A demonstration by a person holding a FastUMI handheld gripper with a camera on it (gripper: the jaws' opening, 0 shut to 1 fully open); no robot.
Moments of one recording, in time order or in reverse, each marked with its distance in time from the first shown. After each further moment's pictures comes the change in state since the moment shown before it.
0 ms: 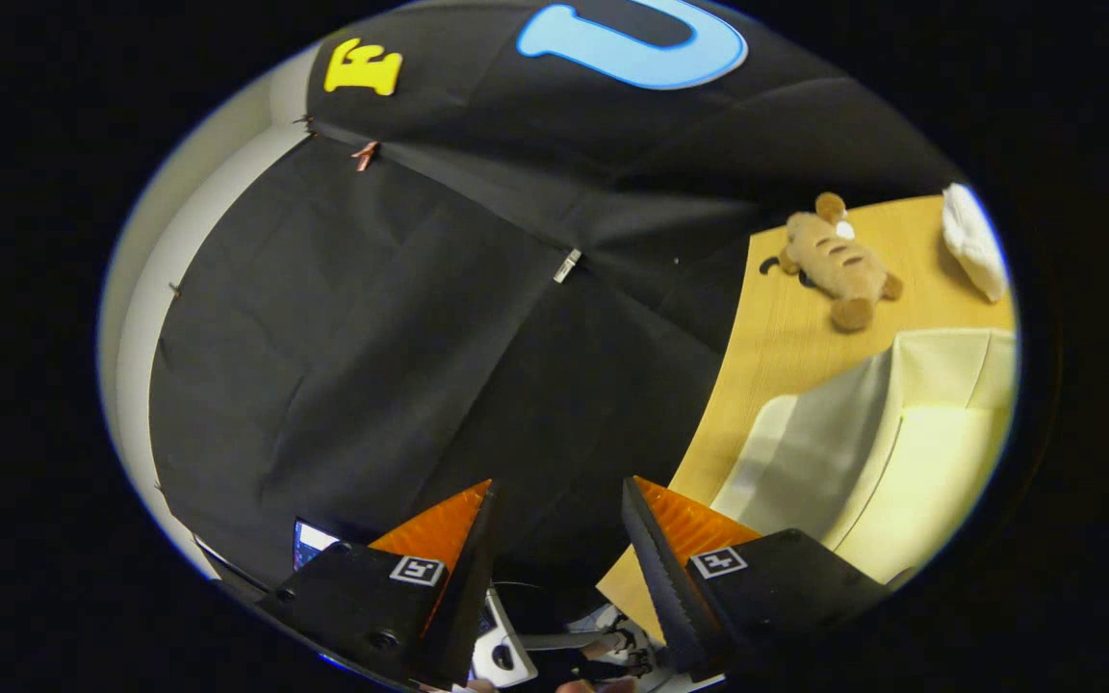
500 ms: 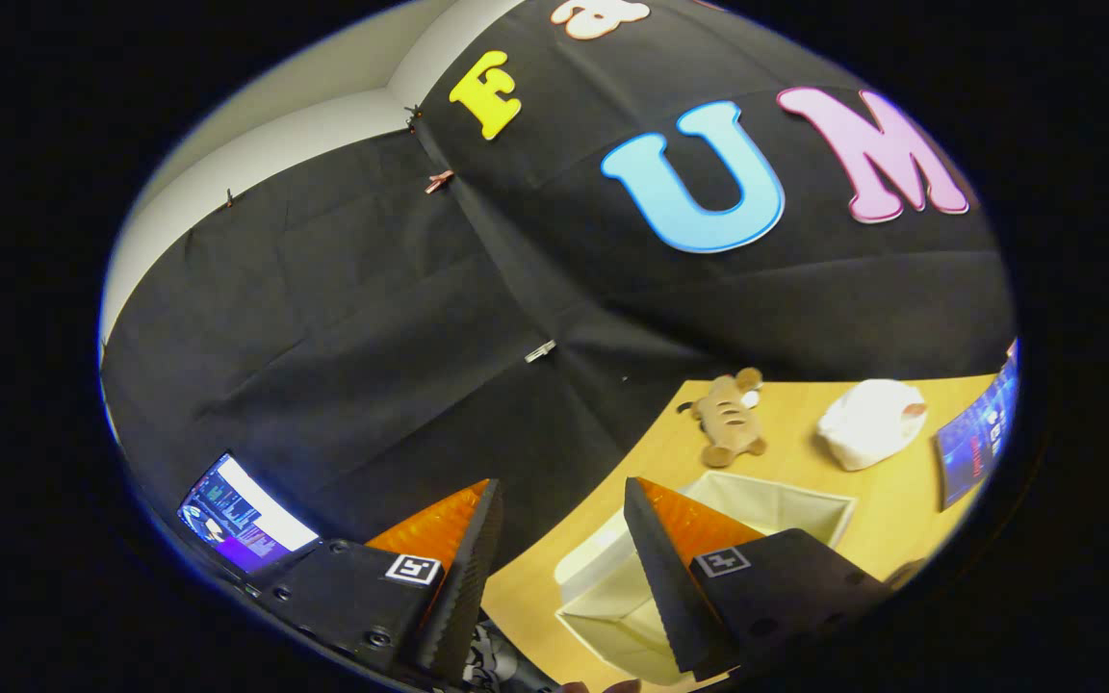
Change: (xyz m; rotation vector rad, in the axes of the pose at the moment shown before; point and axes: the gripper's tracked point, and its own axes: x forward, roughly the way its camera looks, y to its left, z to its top) arm -0.176 -0.032 0.061 -0.365 -0.224 -0.193
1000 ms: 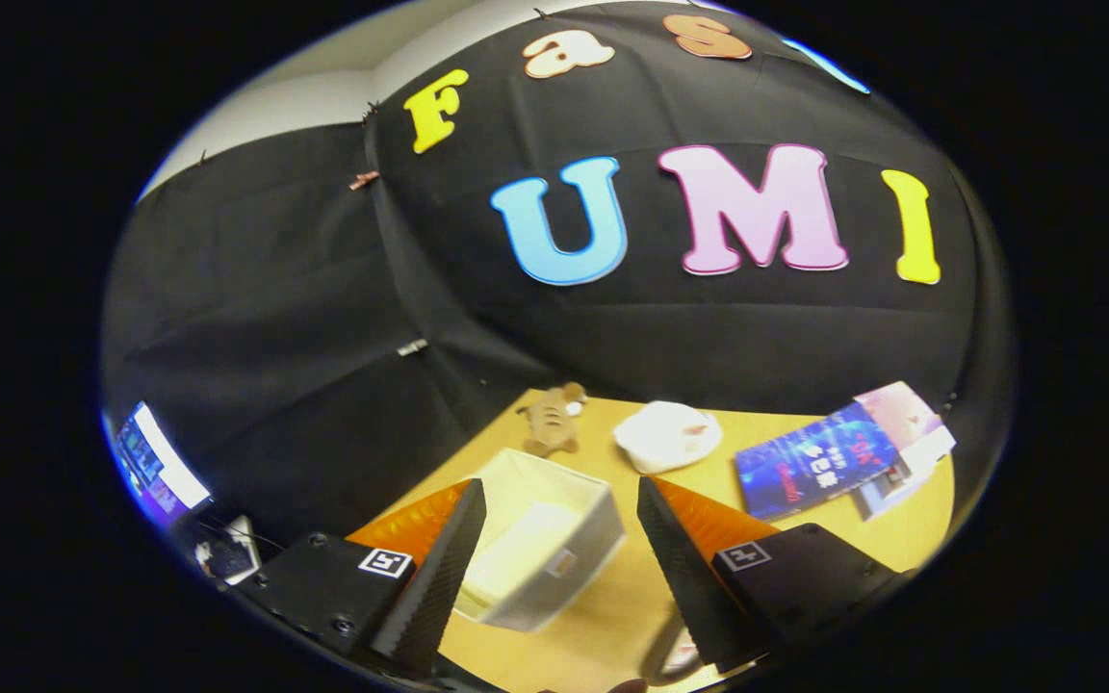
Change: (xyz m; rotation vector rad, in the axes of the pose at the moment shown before) arm -0.150 -0.149 -0.019 -0.151 0.042 -0.397
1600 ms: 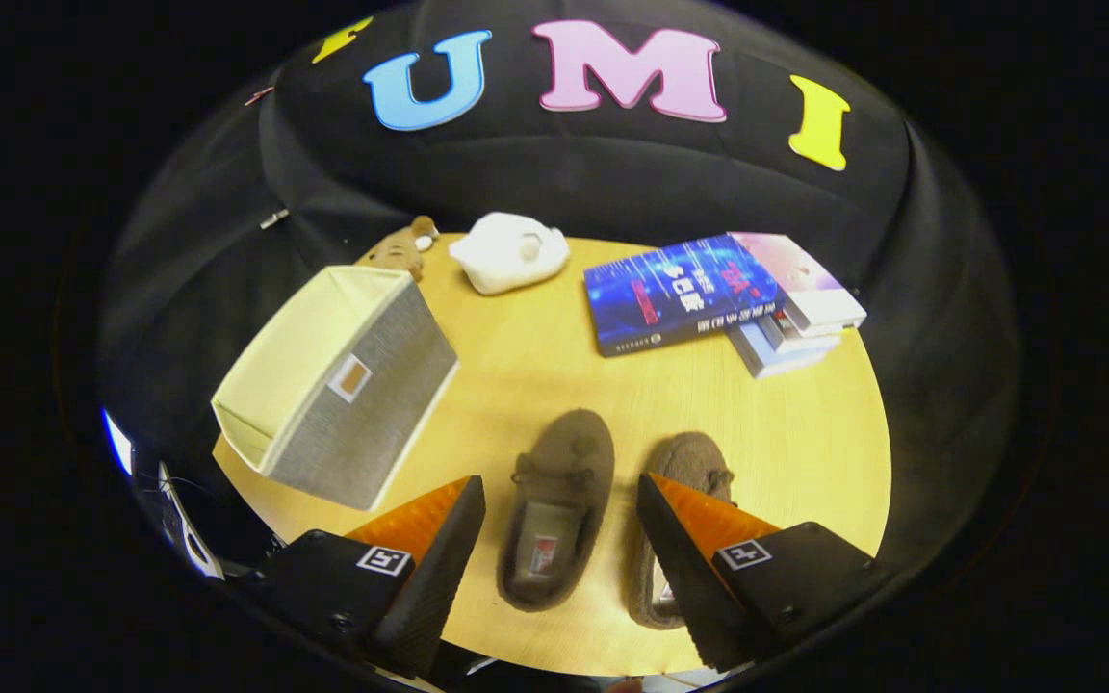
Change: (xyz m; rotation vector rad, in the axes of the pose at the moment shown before) arm -0.015 -0.124 -0.188 0.049 0.424 -0.279
